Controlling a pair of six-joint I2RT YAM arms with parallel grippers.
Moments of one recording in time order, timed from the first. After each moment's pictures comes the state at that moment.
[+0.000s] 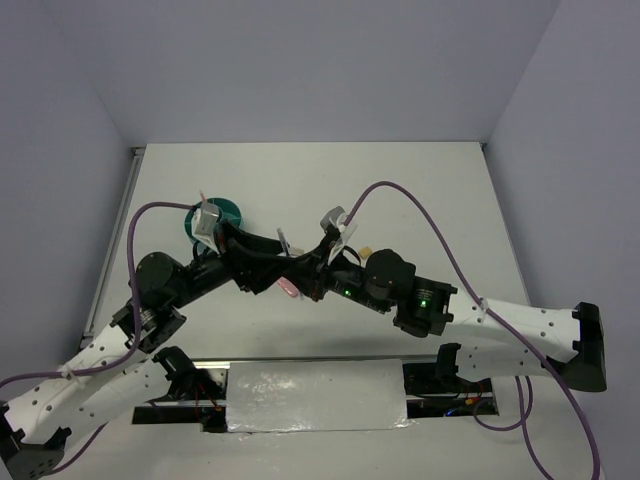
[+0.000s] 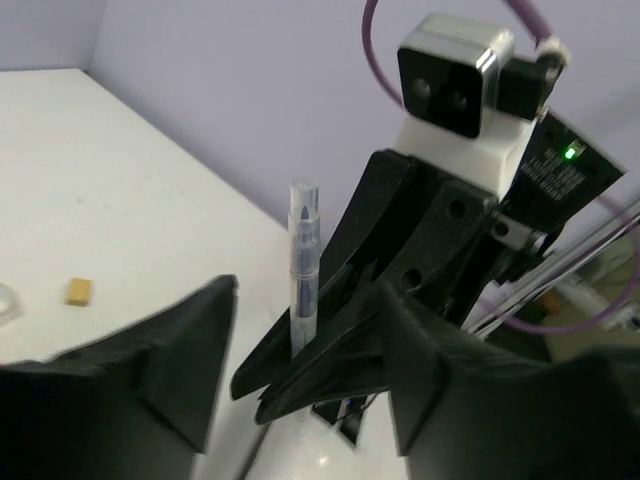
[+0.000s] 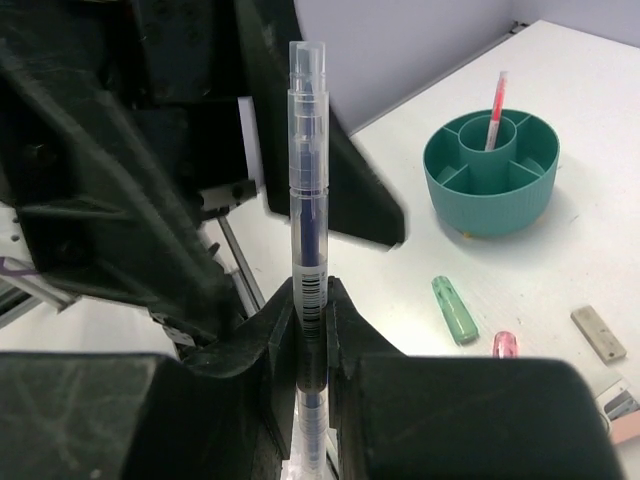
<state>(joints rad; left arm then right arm) -0.74 0.64 0.68 0.21 0.32 -0.65 1.23 1.04 0.90 0.17 0.17 0.33</state>
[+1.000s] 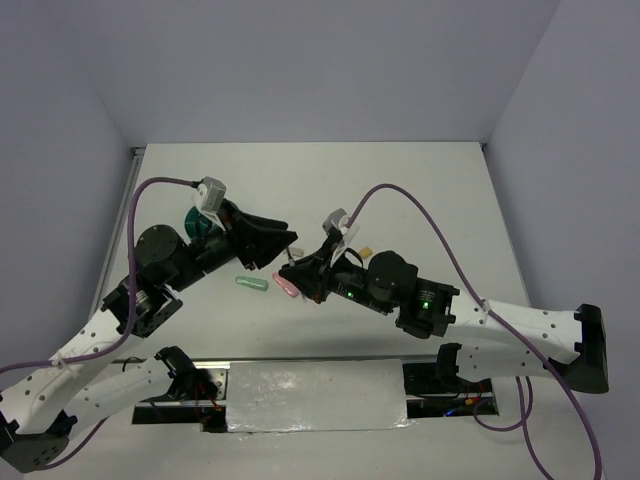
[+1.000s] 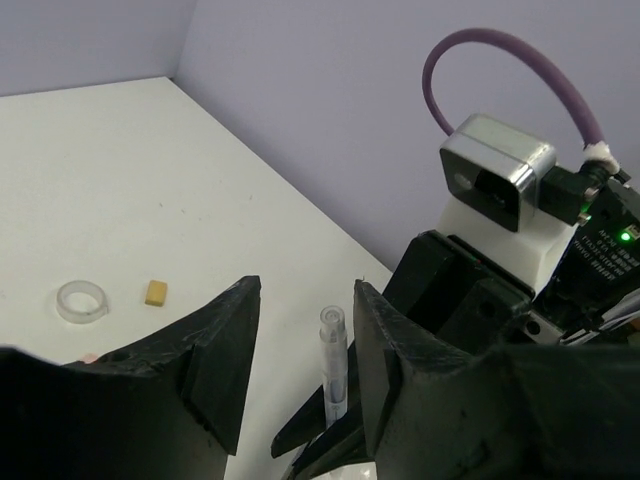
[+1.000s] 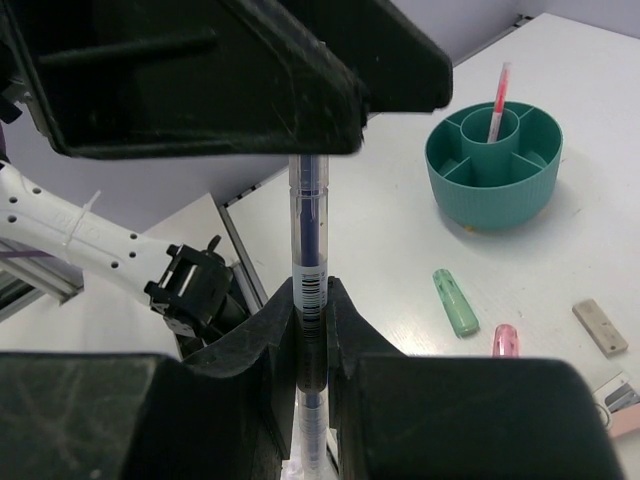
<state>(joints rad) -0.74 0.77 0.94 -0.04 0.20 -0.53 1.23 1.02 0.87 0.17 0.15 0.33</state>
